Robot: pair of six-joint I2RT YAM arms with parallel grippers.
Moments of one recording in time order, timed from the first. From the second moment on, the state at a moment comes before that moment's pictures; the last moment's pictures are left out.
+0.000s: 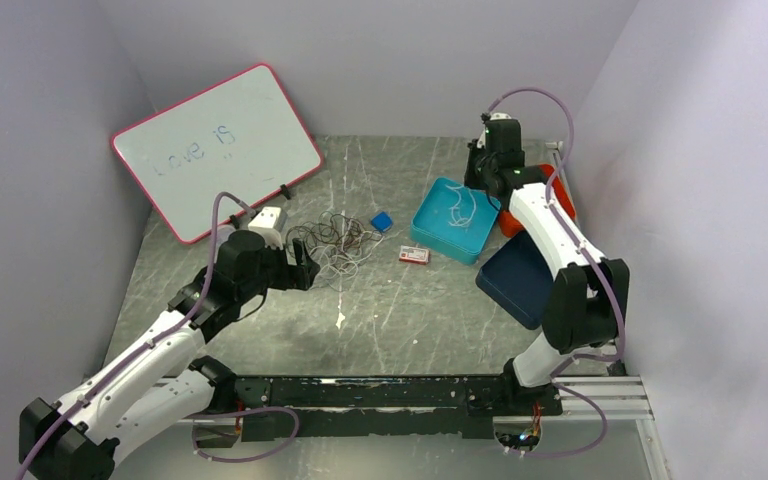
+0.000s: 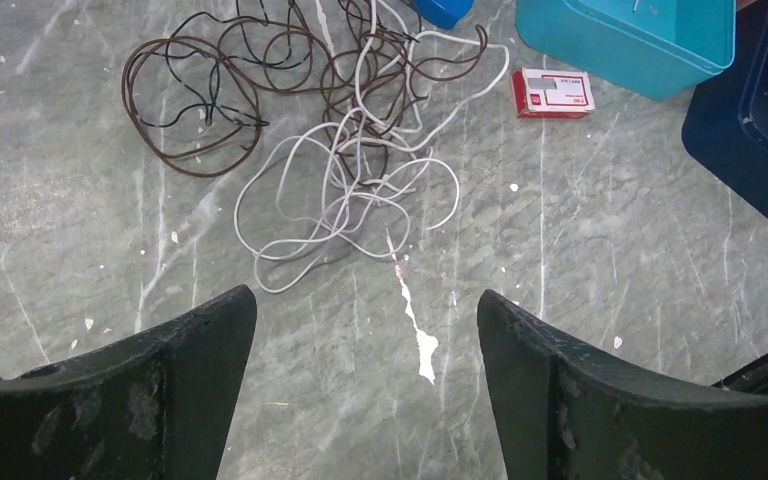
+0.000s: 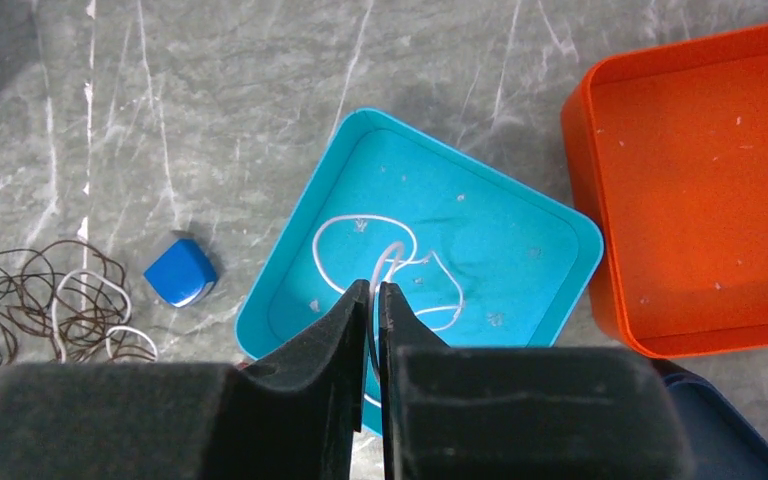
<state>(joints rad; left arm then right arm) -0.58 0.82 0.61 -0.30 -0.06 -0.42 0.19 1.61 1.38 -0.41 0.05 0.19</state>
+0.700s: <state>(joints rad) -0.58 0.82 0.61 -0.31 -0.06 -0.43 0.19 1.63 1.27 -0.35 -0.01 0.20</state>
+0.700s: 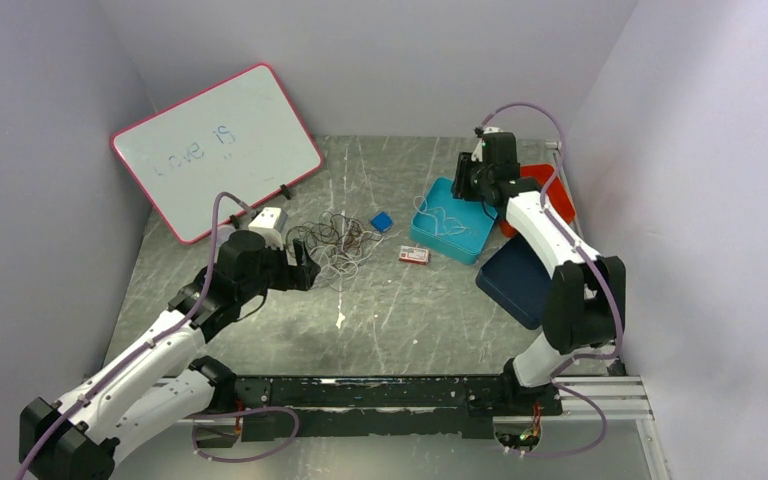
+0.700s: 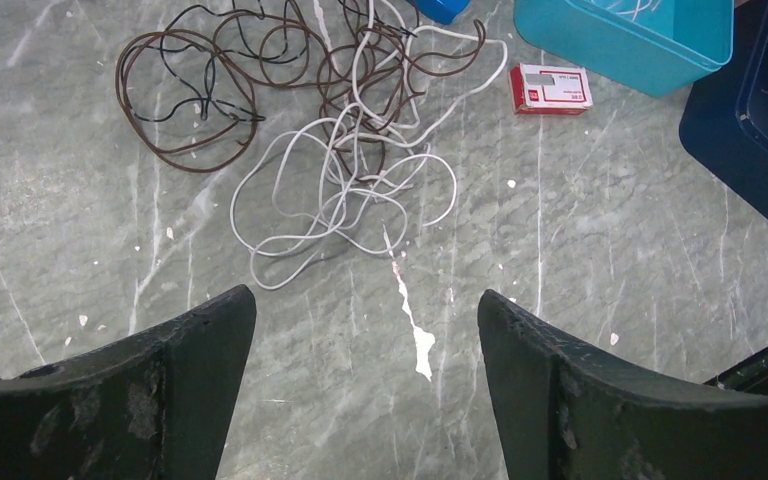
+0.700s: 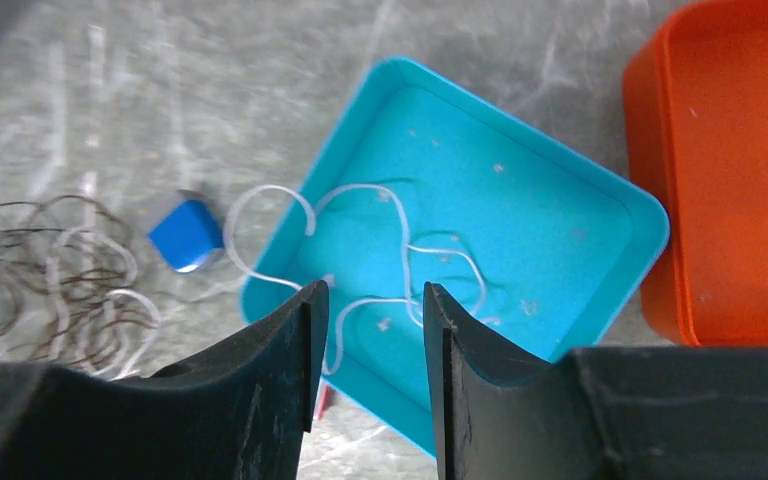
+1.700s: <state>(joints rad) -0.58 0.84 0.61 -0.31 -0.03 -0.45 0.26 1.77 1.27 -0.37 -0.29 0.08</state>
